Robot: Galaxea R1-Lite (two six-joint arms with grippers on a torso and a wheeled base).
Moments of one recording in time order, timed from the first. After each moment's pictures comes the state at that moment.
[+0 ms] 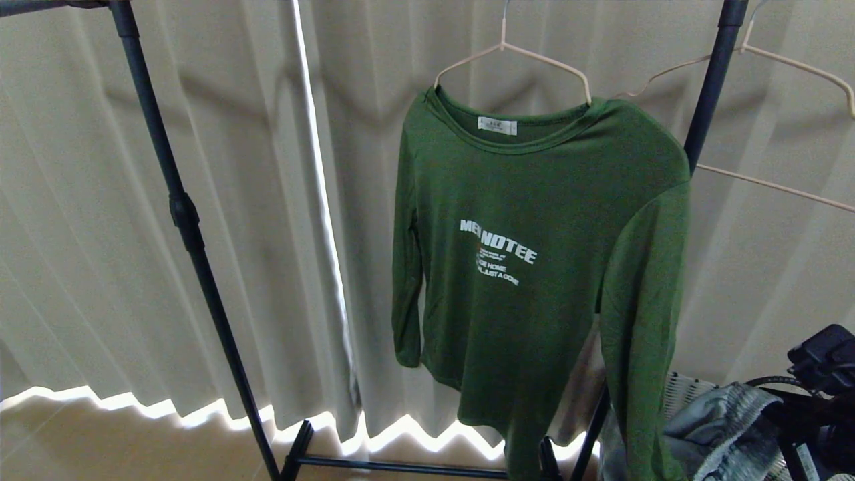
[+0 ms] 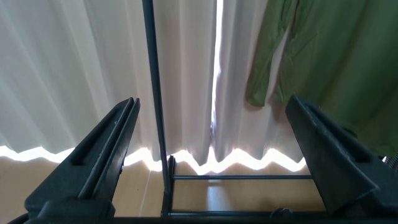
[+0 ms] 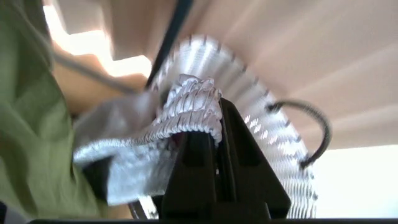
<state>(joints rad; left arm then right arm) 0.00 0.00 0.00 0.00 -0.05 0.01 0.05 1.14 -0.26 -0.32 -0.04 -0.37</state>
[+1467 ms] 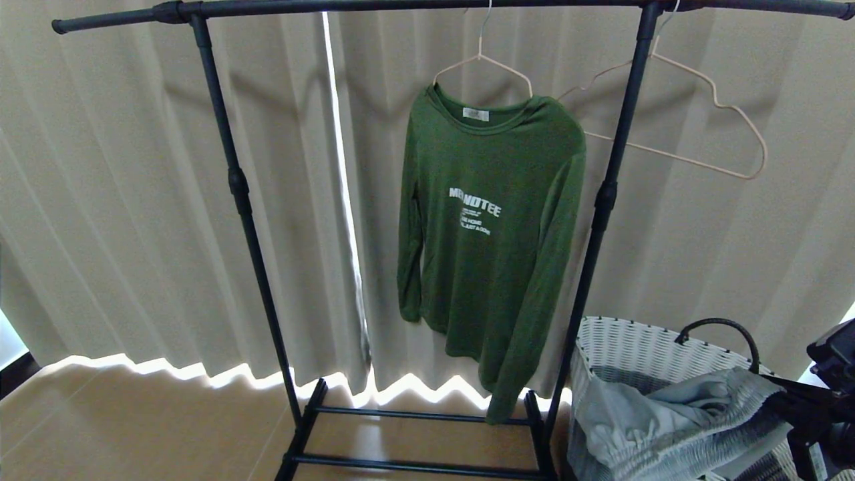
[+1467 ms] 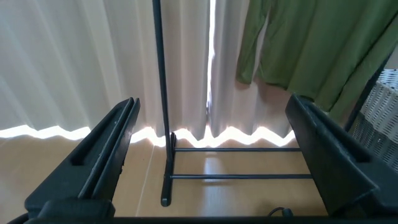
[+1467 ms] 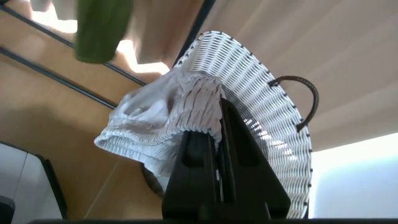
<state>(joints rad) 0.00 0.00 0.00 0.00 -0.05 0.01 0.11 1.07 -0.28 -0.32 -0.02 -0.37</state>
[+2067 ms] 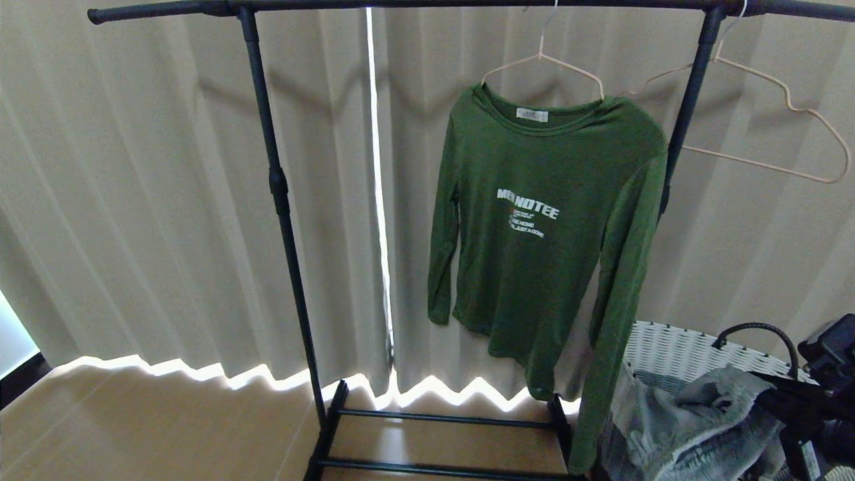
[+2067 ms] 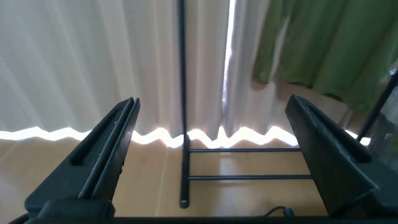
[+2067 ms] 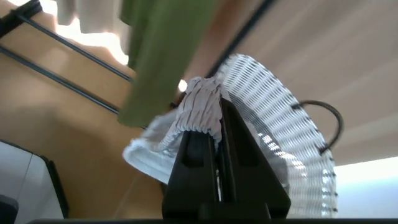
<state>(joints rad) -0.01 0.00 0.00 0.00 -0.06 0.02 0.14 1.08 -0.29 -0.32 -0.01 -0.37</state>
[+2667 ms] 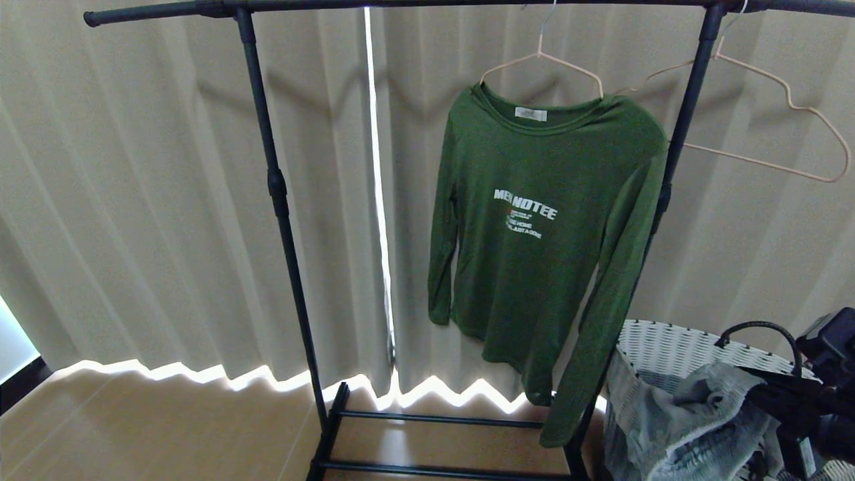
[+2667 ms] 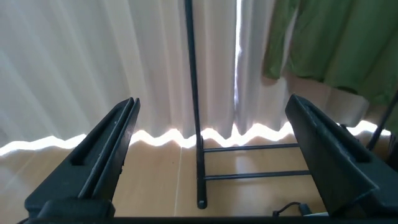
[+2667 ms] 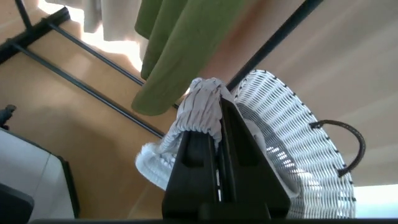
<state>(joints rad) 0.00 0.00 0.00 0.00 -0.08 0.11 0.16 1.10 -0.31 -0.32 0.06 -0.37</state>
